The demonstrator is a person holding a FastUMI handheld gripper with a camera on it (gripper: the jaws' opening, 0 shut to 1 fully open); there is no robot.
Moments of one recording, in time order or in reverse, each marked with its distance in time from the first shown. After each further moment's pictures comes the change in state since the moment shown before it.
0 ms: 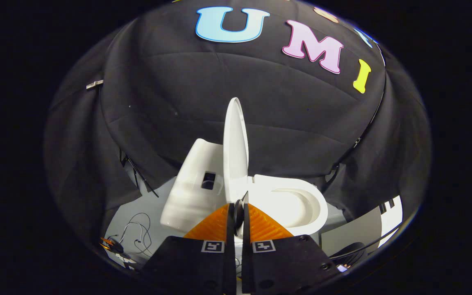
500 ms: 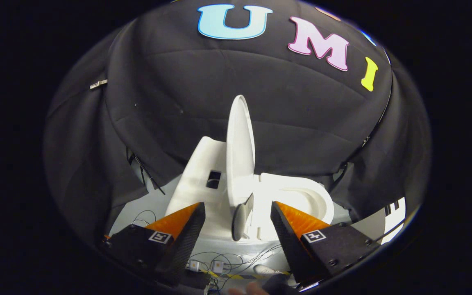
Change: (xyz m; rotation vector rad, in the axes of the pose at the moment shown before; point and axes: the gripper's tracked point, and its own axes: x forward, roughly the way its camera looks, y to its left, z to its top) arm 0.004 -0.005 0.009 -0.006 0.000 0.049
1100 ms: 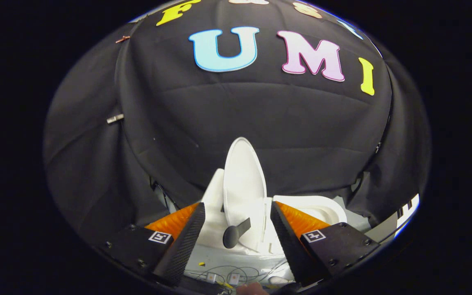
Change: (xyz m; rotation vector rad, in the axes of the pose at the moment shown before) arm -0.056 -0.015 0.073 0.109 -0.180 0.196
